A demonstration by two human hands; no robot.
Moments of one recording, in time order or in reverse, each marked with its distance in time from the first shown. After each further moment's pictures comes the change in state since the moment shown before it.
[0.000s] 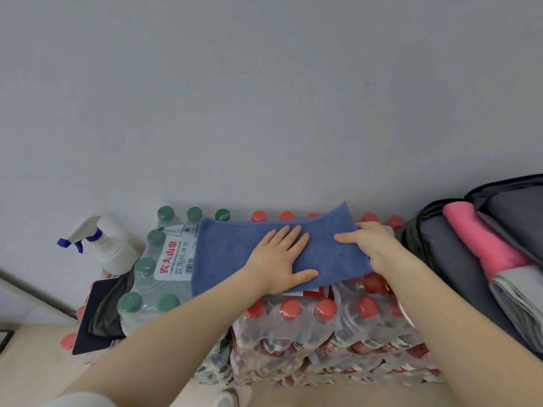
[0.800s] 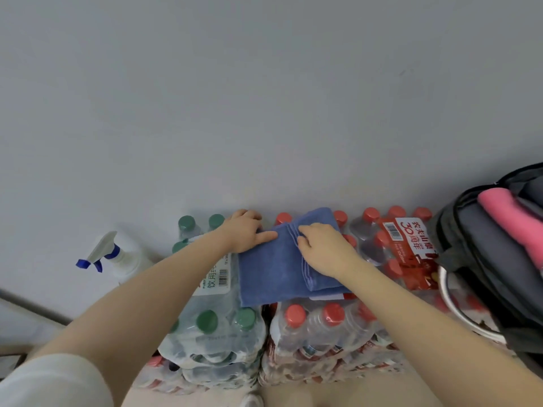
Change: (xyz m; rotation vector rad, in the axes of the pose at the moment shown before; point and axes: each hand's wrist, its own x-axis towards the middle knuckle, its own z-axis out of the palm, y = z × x) left_hand 0.004 -0.130 -0.036 -0.083 -0.206 -0.207; right_hand -0.003 -0.008 0.116 -0.967 -0.078 -0.548
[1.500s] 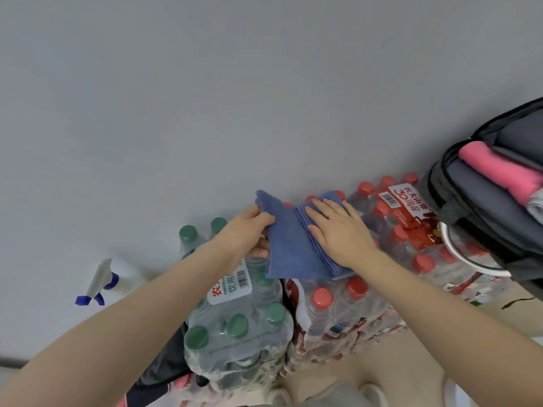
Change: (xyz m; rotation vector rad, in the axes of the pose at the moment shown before) left_hand -0.057 0.014 -0.023 -1.222 -0.051 -0.057; right_hand -0.004 0.012 0.040 -0.301 0.257 0.094
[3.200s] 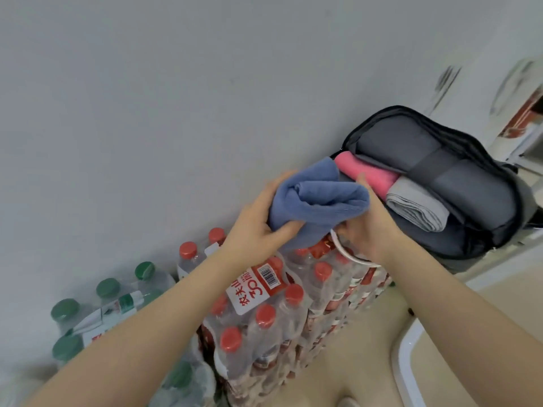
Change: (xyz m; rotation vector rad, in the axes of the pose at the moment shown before) left_hand 0.025 0.064 0.142 0.255 -0.328 1.065; right_hand -0.082 0.125 -0.110 1.824 0.233 0.494
